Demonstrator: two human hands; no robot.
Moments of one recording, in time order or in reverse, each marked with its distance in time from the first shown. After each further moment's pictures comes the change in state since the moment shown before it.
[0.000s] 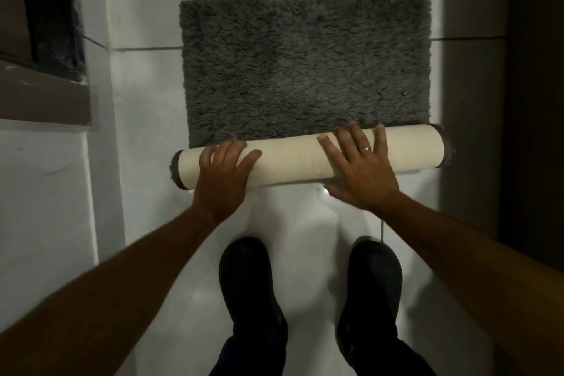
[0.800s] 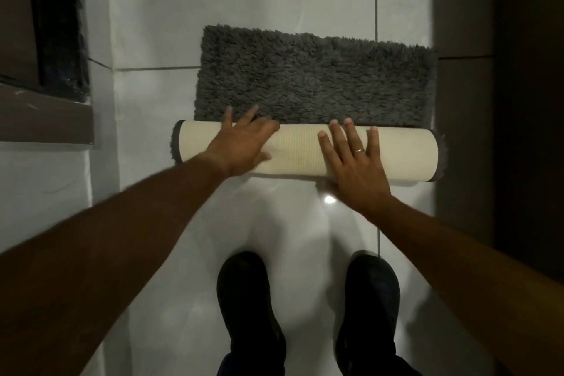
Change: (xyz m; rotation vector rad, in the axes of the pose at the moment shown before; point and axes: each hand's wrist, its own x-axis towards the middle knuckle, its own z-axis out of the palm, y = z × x) left_hand 0.116 -0.003 -0.043 0.029 -0.431 0.110; right_hand 0.023 0.002 -0.015 -0.051 -0.030 0.075
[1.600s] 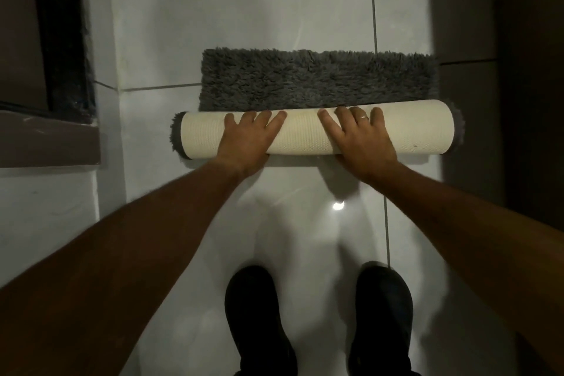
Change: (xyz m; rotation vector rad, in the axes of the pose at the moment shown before) left_hand 0.023 0.004 -0.006 0.190 0.047 -0.100; right_hand 0.054 0.028 -0.033 -0.105 0.010 0.025
